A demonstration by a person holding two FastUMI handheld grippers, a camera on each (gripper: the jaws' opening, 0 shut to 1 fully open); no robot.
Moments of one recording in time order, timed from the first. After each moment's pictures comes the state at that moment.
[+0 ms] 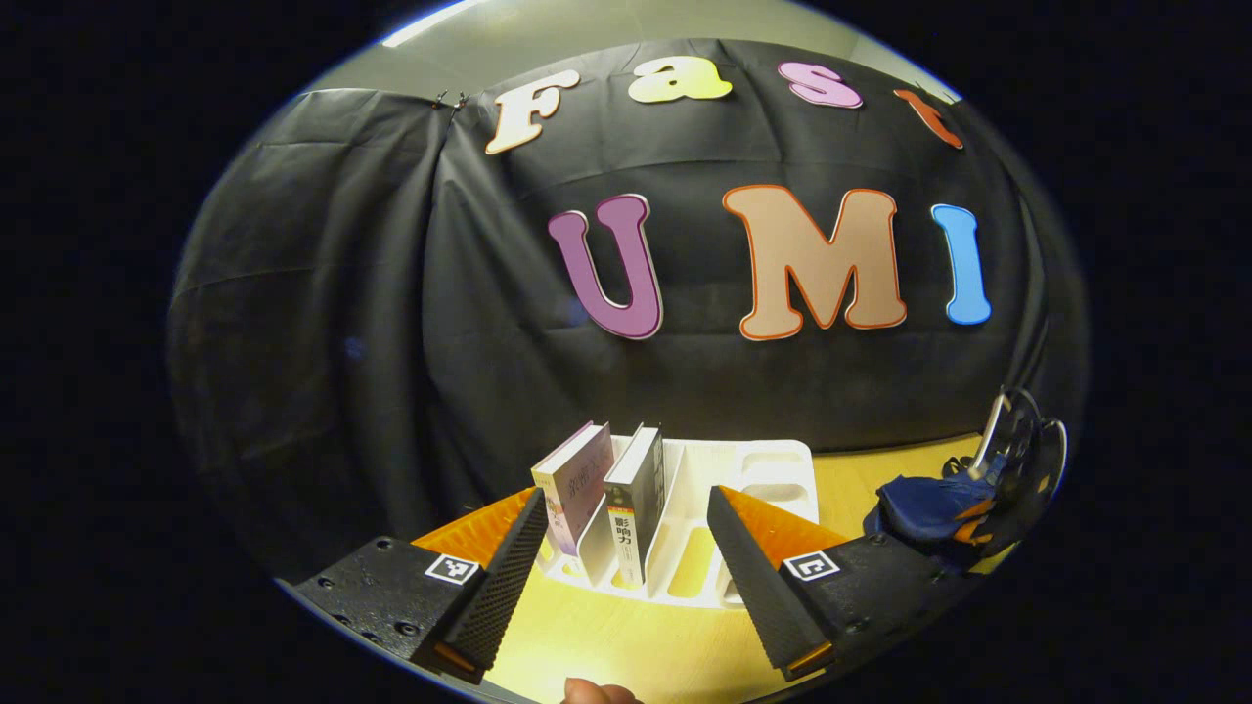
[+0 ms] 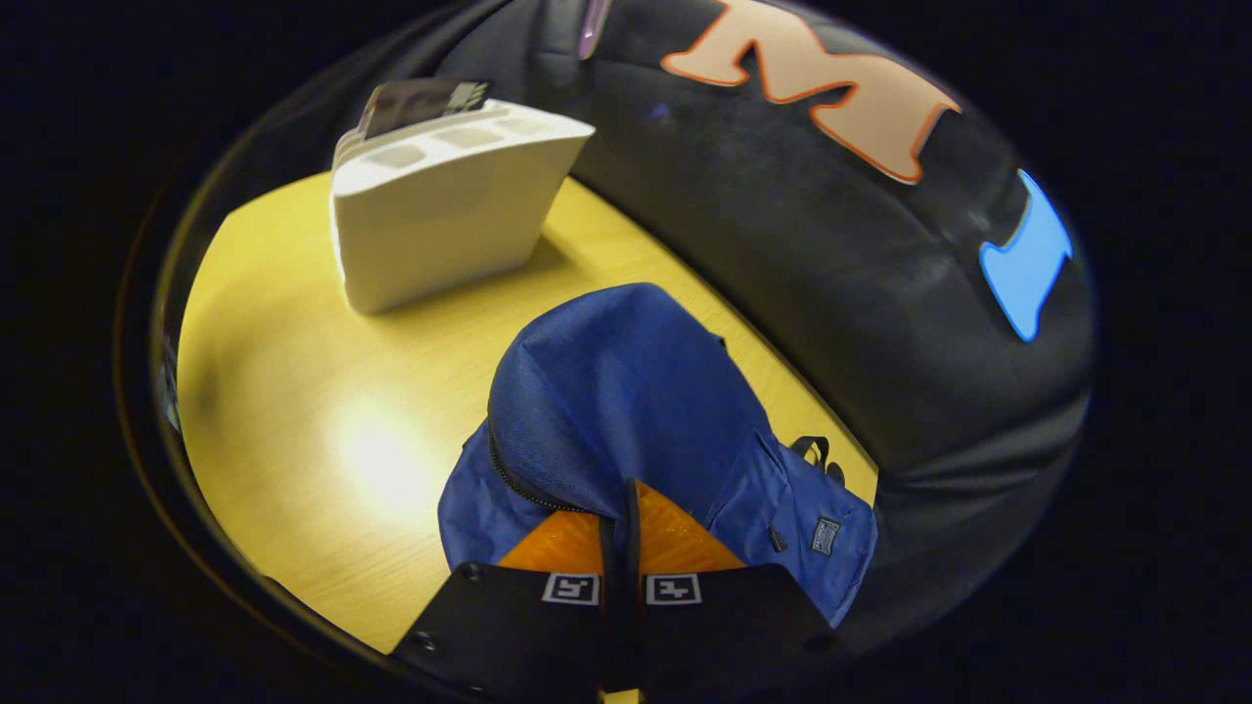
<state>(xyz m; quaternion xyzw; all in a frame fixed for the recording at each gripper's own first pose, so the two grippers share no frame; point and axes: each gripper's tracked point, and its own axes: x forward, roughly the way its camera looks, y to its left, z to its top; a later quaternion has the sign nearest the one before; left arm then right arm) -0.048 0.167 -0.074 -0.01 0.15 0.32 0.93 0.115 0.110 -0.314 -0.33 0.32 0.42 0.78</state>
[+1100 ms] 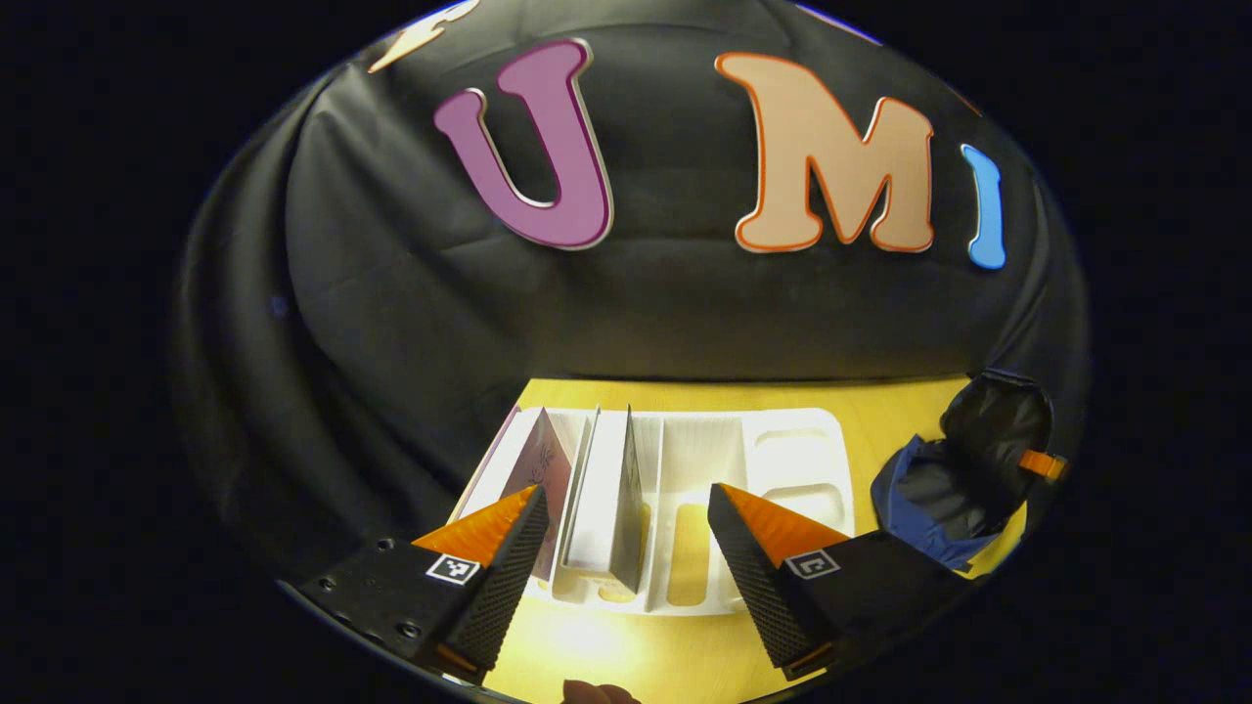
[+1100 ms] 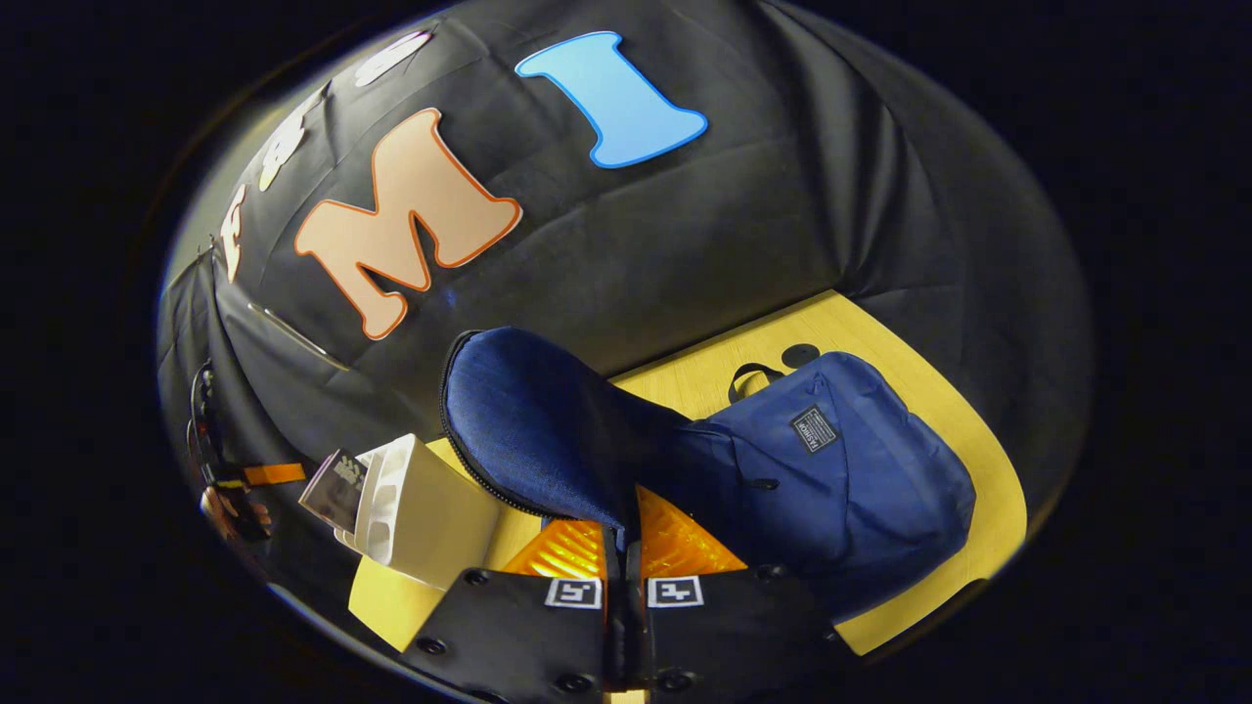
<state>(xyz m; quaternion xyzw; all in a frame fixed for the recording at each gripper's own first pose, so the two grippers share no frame) 0.079 0.255 -0.131 -0.06 0.36 0.21 0.91 0.177 0.050 -0.252 0.17 0.40 0.24 0.87</state>
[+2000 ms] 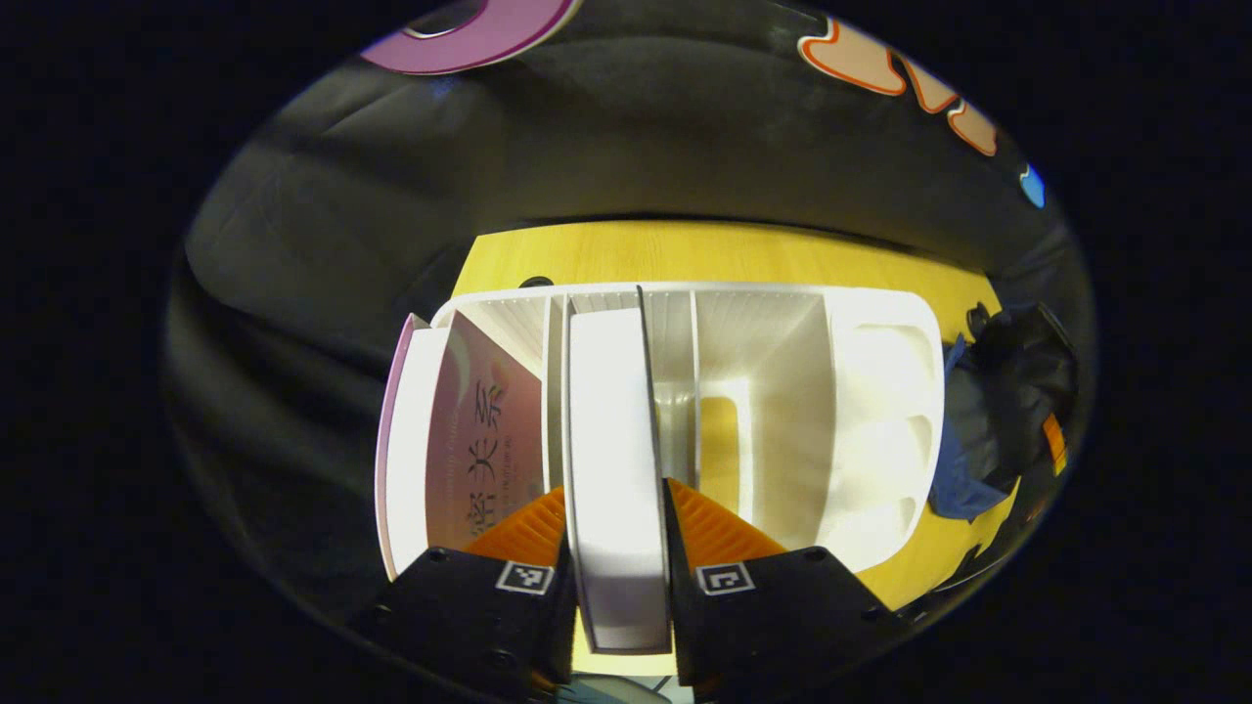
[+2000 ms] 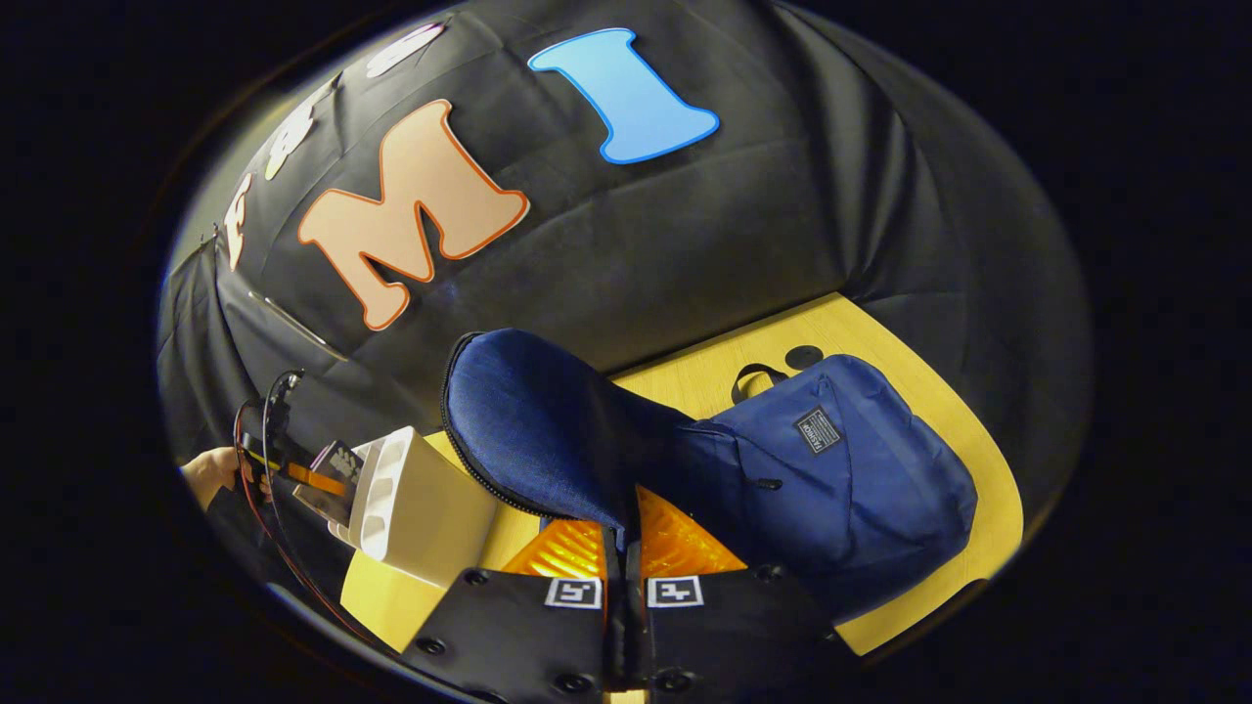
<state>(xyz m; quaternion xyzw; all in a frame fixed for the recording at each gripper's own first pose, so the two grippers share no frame) 0.086 0.273 -0.232 -0.09 0.58 0.13 0.80 0.176 0.051 -0.254 0.16 0.40 0.25 0.87</state>
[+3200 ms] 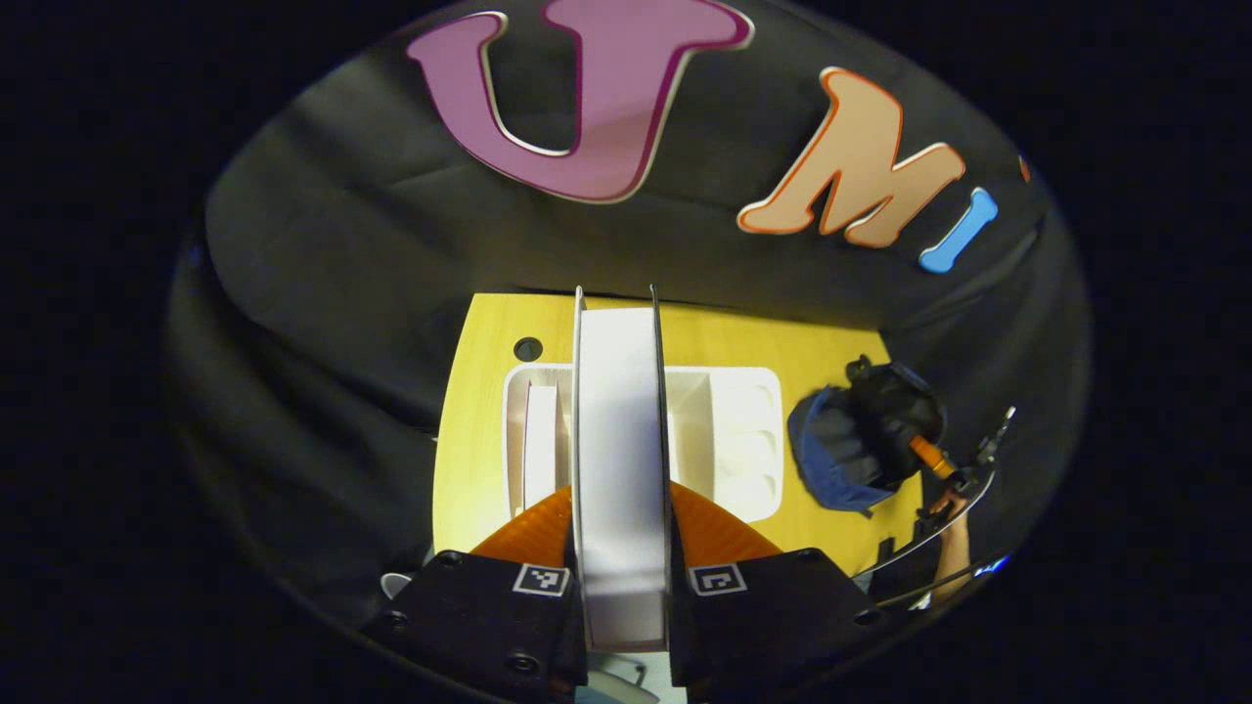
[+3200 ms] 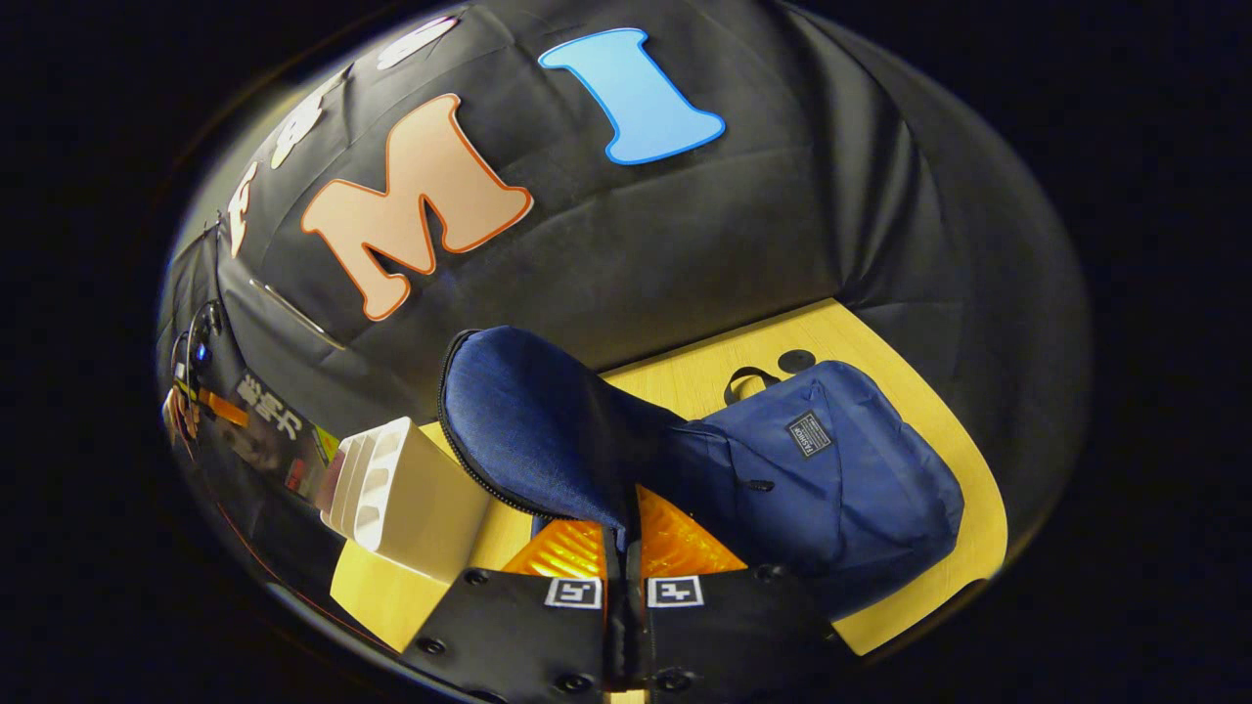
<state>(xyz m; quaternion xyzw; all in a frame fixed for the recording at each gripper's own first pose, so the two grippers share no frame) 0.050 0.293 -0.020 -0.20 0.48 0.06 0.85 0.180 0.049 -0.253 0.14 0.41 0.25 0.87</state>
